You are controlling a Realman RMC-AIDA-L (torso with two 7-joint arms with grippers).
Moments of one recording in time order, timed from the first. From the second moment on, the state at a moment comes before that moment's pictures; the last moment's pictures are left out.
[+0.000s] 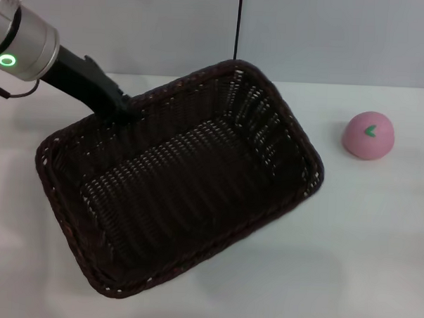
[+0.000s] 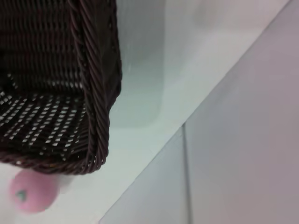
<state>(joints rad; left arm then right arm) -0.71 -2.06 1.07 1.28 2.54 1.63 -2.18 0.38 2.08 -0.38 -0.02 -0.65 -1.44 0.66</state>
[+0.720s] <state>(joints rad) -0.74 -2.05 0.98 1.29 2.37 1.75 -1.98 0.38 2.08 -0.38 -0.03 -0.65 -1.42 0.68</state>
